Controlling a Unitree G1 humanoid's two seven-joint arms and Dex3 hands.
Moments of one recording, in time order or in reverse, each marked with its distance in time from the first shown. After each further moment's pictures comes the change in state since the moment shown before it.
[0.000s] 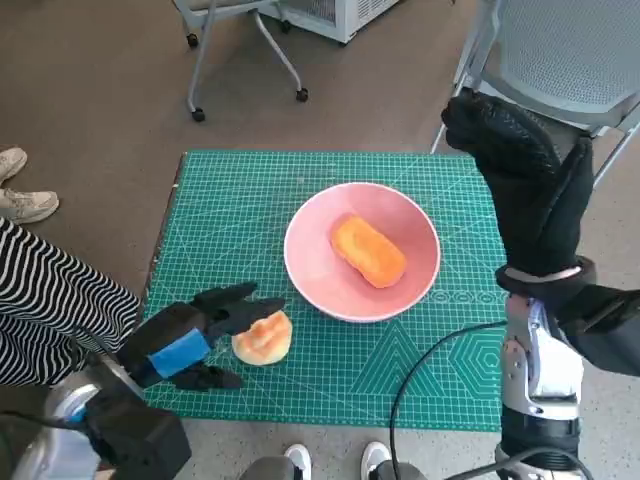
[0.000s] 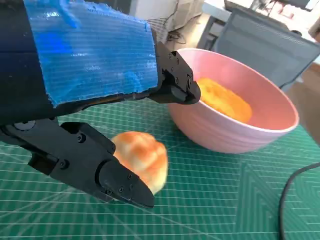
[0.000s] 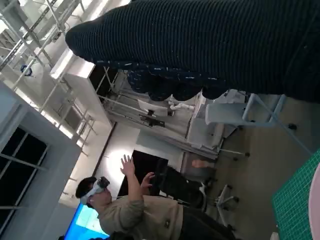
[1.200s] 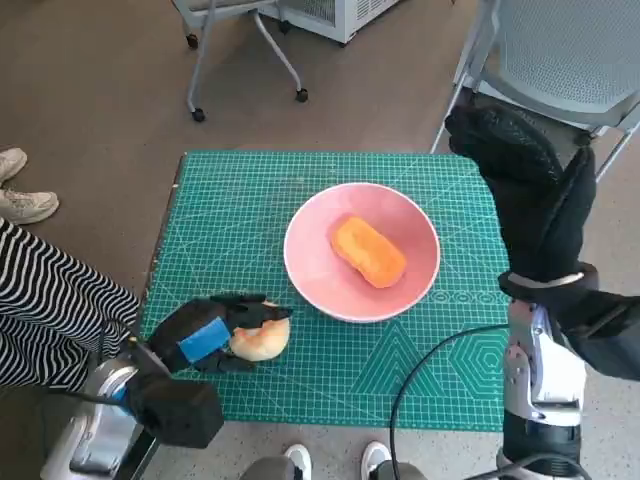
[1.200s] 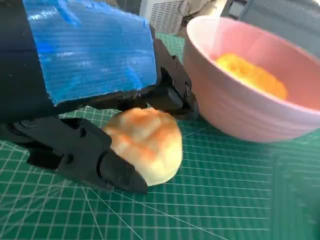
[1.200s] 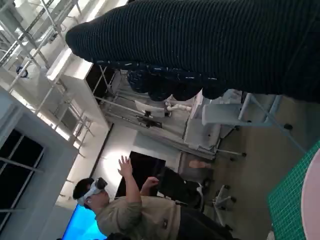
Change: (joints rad) left arm -0.113 -0.020 -0.122 0.247 0.124 -0.006 0.074; right arm 0.023 0.001 -0.010 -0.014 0.000 0.011 0.005
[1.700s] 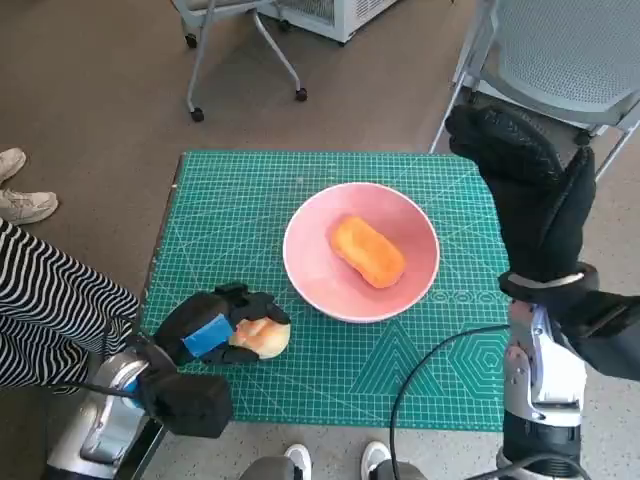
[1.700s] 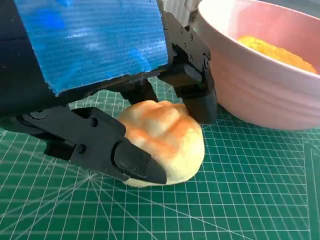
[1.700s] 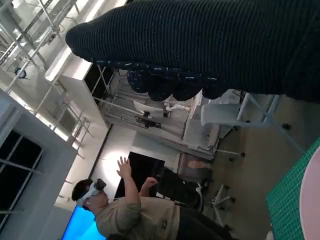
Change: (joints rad) left arm -0.033 0.021 -0.038 0.079 0.075 -0.051 0.071; right arm 0.003 0.001 -0.003 -0.002 0.000 0.004 -0.001
